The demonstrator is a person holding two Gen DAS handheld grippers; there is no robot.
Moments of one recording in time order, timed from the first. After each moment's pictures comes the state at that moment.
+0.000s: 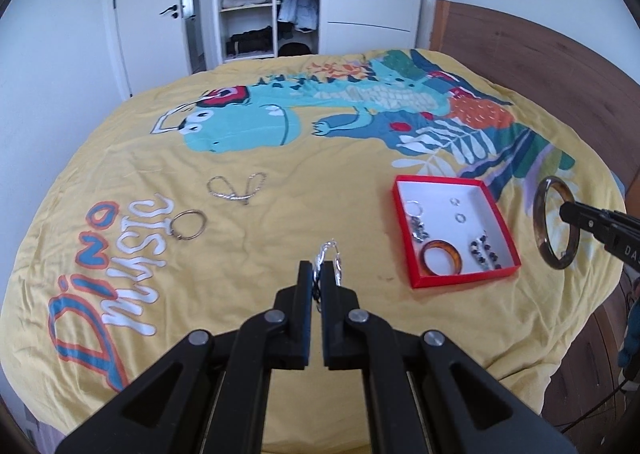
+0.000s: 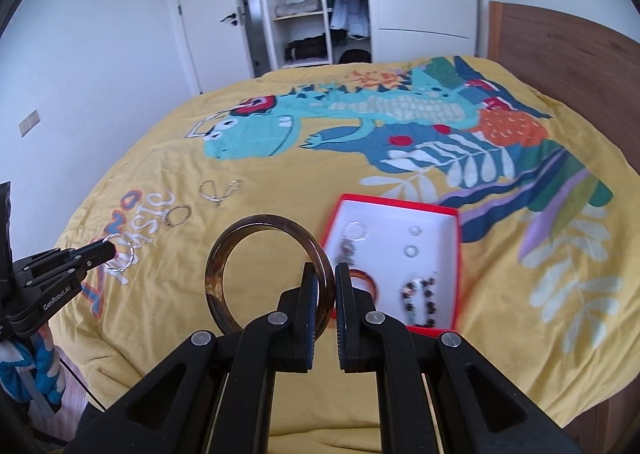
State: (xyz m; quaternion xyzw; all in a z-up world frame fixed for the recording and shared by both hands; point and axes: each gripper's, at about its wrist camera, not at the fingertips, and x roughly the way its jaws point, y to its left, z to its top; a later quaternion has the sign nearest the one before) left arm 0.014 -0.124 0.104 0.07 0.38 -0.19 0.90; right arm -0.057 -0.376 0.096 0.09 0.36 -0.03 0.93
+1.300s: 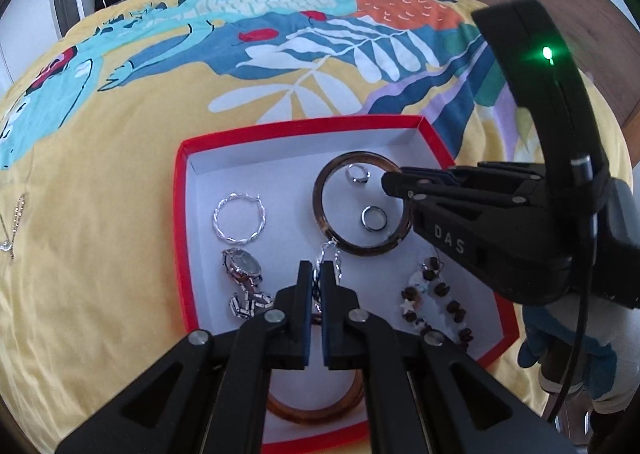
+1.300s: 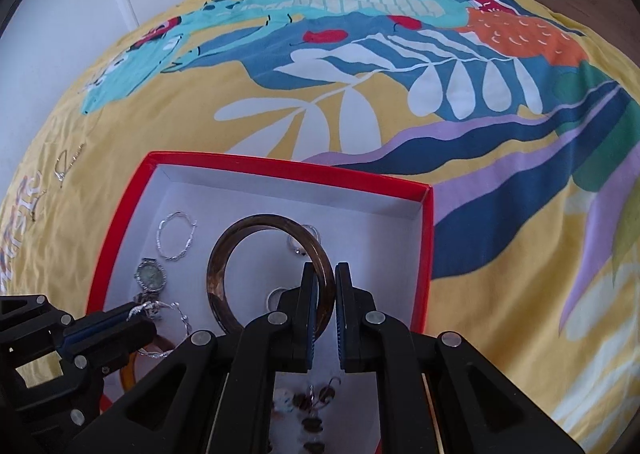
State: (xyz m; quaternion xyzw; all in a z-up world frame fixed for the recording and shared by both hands) left arm 0.137 -0.375 -0.046 0.11 0.49 -0.32 0.80; right arm 0.145 -0.501 -0.080 0.08 0.50 -0.05 0.86
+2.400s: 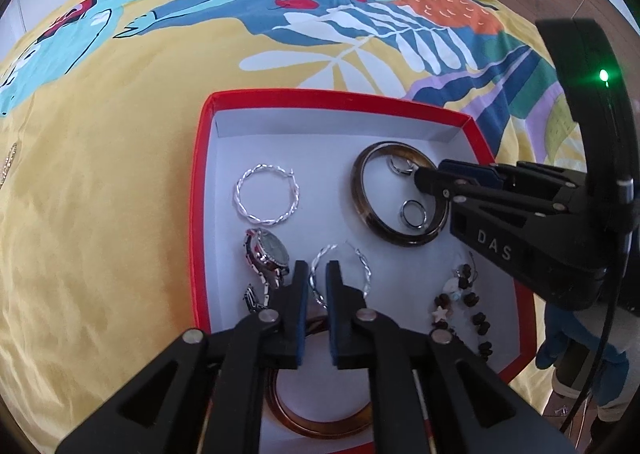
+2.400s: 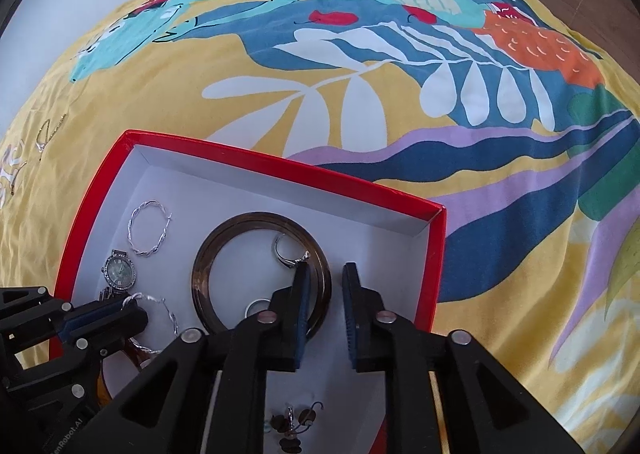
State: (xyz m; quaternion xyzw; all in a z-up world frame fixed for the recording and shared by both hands) left arm 0.157 -0.360 -0.067 0.06 0.53 -0.29 0.79; right arm 0.158 -0.499 -0.087 0.03 0.53 -0.06 0.85
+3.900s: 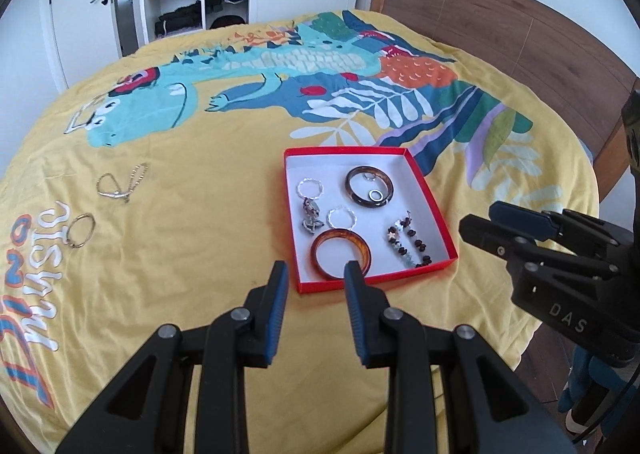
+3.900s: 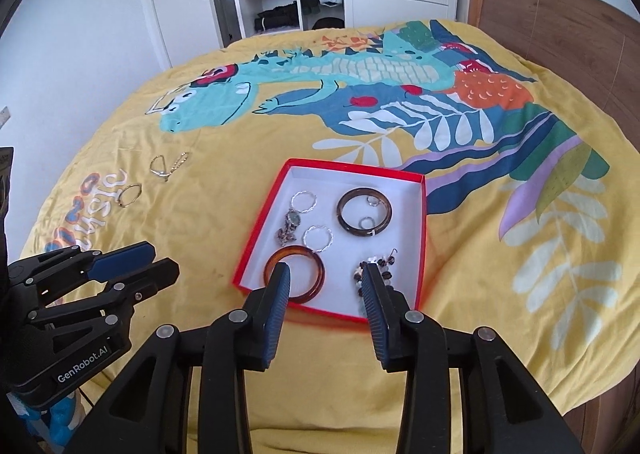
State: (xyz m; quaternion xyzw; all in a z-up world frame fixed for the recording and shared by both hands) left arm 0.016 -0.249 0.071 0.08 0.43 -0.27 0.86; right arm -0.034 -0.403 0.053 0.09 0.41 -0.05 0.91
